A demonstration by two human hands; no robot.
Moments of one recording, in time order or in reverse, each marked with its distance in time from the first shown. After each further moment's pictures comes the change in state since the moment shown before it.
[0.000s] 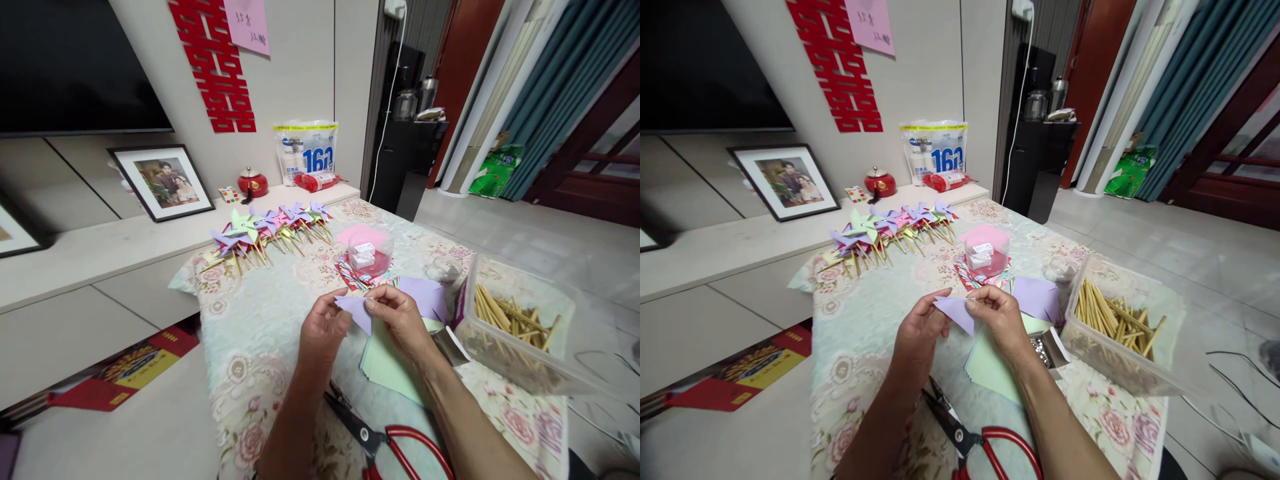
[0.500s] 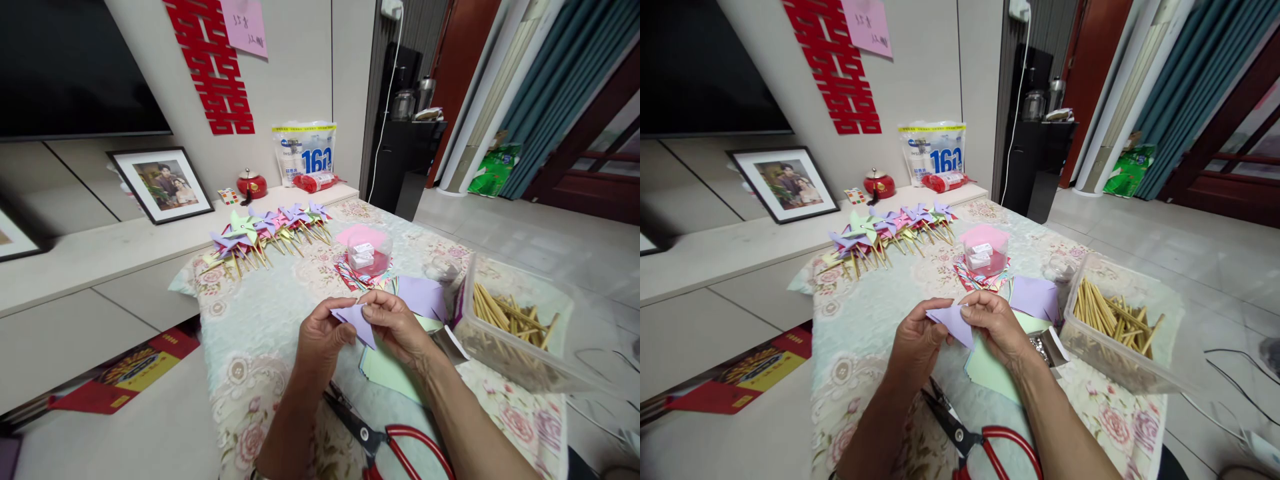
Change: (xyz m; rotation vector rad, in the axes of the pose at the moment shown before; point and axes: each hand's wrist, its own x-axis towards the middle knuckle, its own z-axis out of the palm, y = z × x) left_hand -0.004 0.000 -0.002 -0.122 -0.132 0.009; right_hand -0.008 -0.008 0.008 0.169 -0.211 0.198
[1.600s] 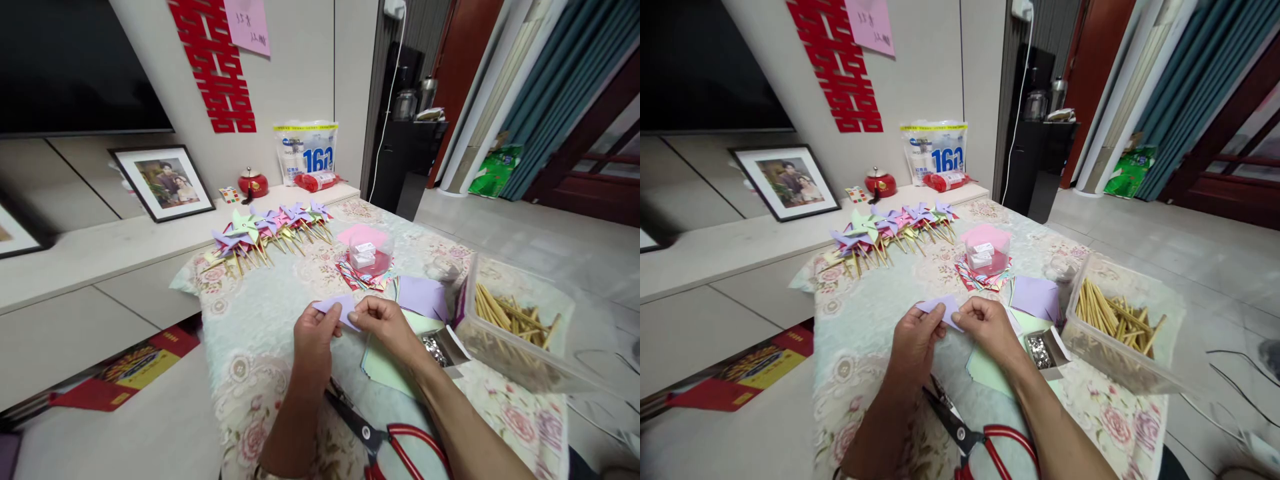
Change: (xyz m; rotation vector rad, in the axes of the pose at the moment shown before) left_hand 0.008 -0.009 -0.008 0.104 0.361 -0.097; right_hand 0.007 0.017 -0.004 -0.513 0.078 -0.111
